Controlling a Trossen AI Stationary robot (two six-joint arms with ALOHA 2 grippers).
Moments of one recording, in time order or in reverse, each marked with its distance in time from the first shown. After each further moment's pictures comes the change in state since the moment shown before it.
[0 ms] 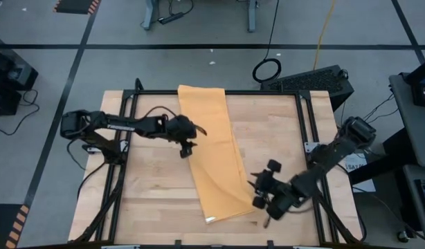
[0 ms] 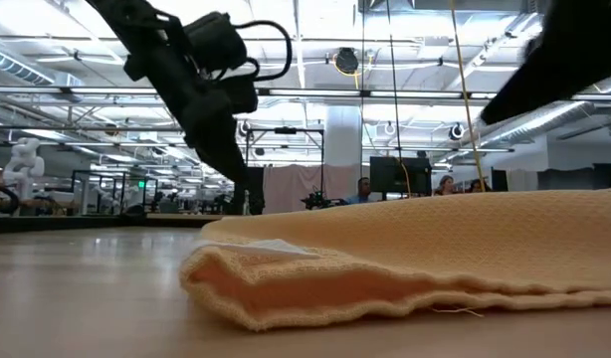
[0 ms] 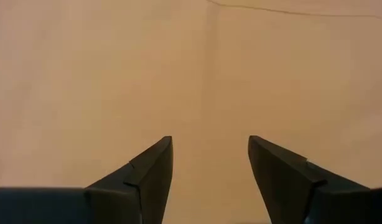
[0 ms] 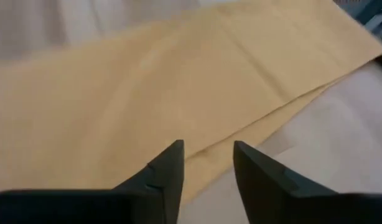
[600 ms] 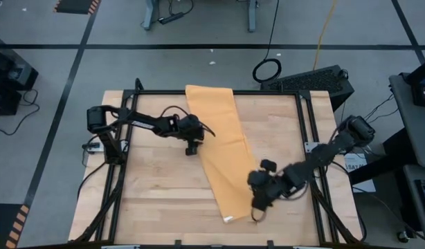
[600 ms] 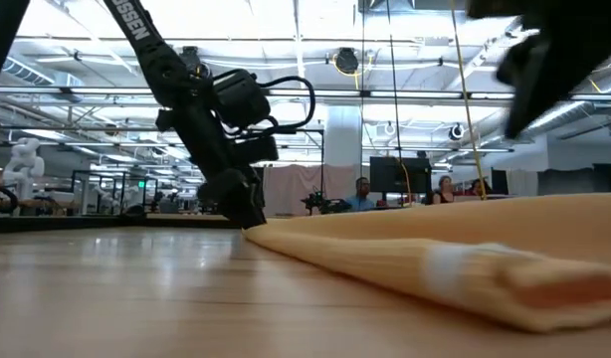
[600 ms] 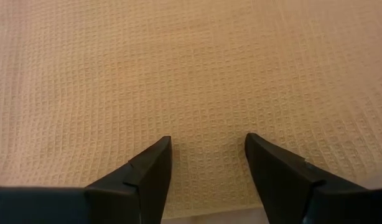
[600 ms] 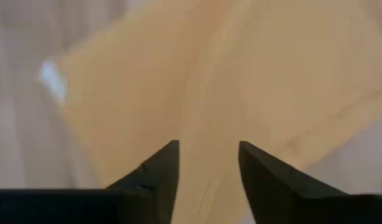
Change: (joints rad) left arm 0.115 0.328 0.009 0.168 0.021 0.371; right arm -0.109 -0.002 0.141 -0.165 -0.503 -0.036
